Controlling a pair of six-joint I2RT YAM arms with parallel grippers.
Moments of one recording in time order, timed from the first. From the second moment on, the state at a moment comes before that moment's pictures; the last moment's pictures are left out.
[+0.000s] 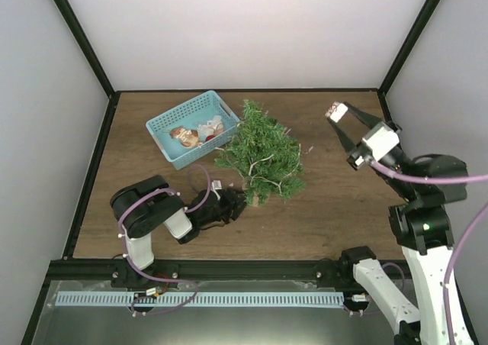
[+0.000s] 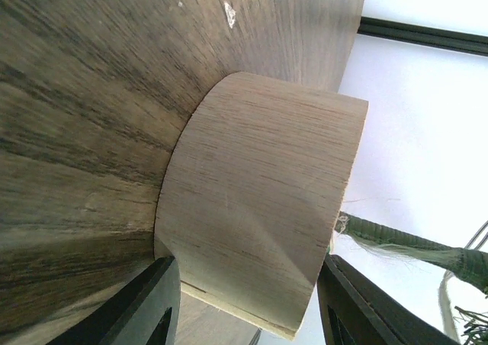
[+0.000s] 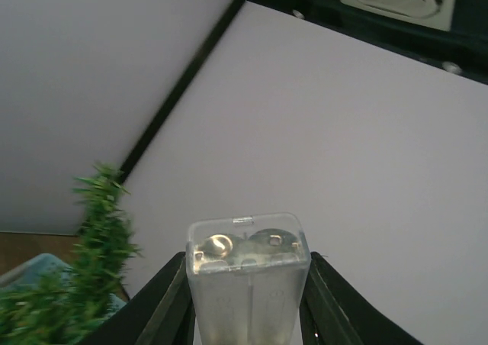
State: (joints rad) left arm -0.85 1.85 0.31 1.19 0.11 -1.71; right arm 0.19 0.69 1.16 -0.07 -0.55 -0.43
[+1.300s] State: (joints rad) left arm -0.85 1.82 0.33 1.11 0.08 -1.66; right arm 0.19 0.56 0.88 -0.22 -1.48 -0.18
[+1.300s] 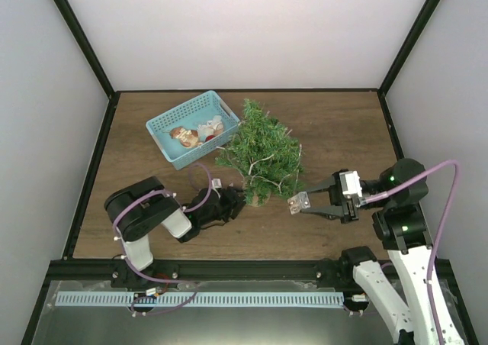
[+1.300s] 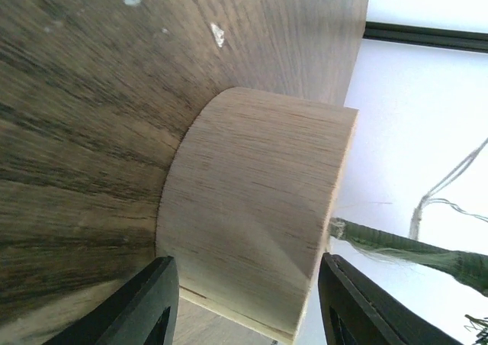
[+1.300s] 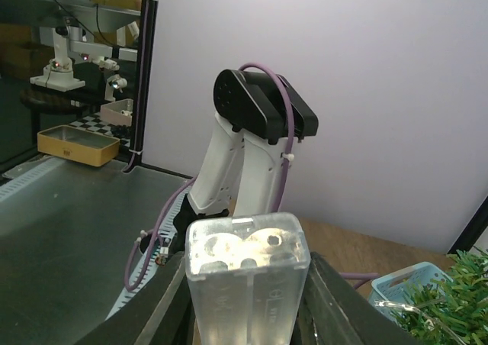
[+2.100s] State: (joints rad) left arm -0.90 1.05 0.32 0.37 -0.06 -1.44; right arm 0.68 0.83 0.90 -0.26 -0.97 -0.31
